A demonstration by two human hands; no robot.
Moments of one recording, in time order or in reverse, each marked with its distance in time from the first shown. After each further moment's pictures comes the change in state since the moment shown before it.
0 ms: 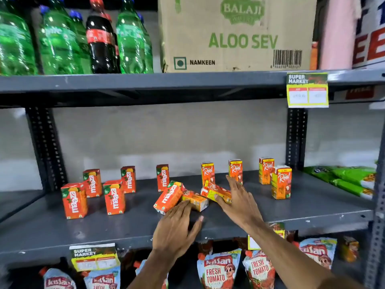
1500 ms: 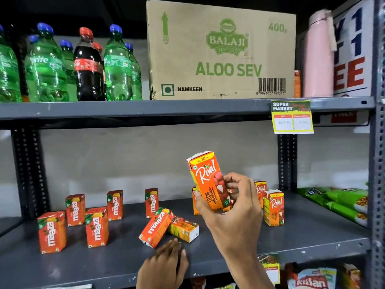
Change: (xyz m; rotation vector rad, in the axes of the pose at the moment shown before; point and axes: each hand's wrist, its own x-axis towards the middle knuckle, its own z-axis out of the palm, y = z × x) left_hand 0.001 0.006 0.009 0.018 0.292 0.110; right_hand -0.034 -0.094 -0.084 0.476 0.789 -0.216
